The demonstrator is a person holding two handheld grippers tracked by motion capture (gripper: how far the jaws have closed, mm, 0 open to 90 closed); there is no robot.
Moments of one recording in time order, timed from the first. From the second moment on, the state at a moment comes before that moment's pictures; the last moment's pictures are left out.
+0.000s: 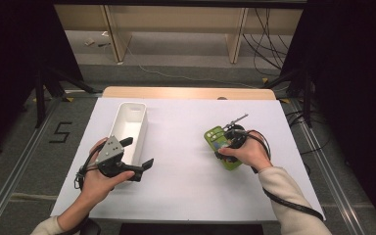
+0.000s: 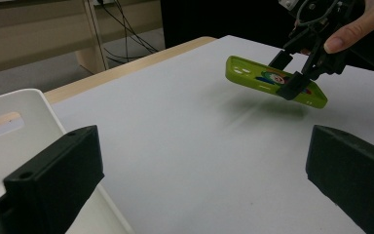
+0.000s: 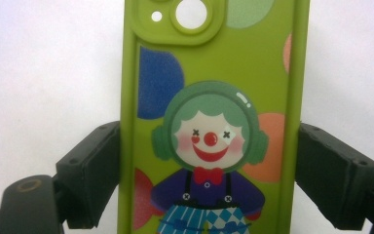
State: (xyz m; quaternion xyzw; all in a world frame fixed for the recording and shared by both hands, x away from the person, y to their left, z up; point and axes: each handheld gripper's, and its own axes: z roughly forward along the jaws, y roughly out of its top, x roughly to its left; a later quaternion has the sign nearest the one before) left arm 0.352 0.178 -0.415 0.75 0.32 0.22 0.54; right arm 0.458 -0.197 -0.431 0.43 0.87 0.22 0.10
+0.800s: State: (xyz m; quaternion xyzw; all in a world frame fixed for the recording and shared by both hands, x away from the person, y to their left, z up) left arm 0.352 0.179 -0.414 0.75 0.32 0.22 0.54; right arm 0.450 -0.212 -0.429 0.40 0.85 0.31 0.12
